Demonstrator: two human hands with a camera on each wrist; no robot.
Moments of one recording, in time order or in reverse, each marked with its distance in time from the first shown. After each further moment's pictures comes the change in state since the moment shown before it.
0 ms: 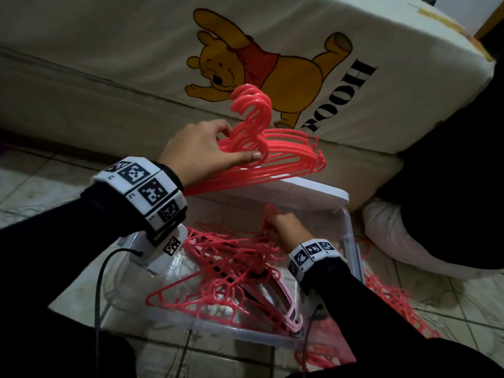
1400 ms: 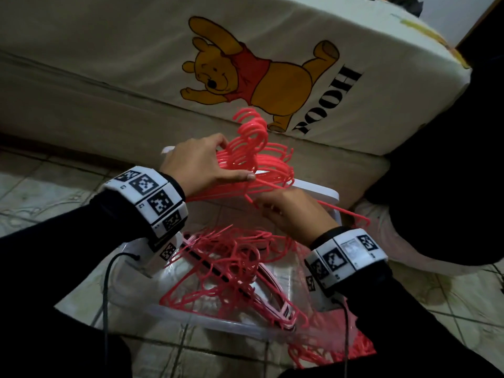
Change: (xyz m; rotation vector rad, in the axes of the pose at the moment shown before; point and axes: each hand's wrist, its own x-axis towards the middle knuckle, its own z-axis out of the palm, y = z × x) left_hand -0.013 0.006 0.007 0.193 -0.107 -0.034; right_hand -0.054 -0.039 -0.101 0.105 0.221 -0.272
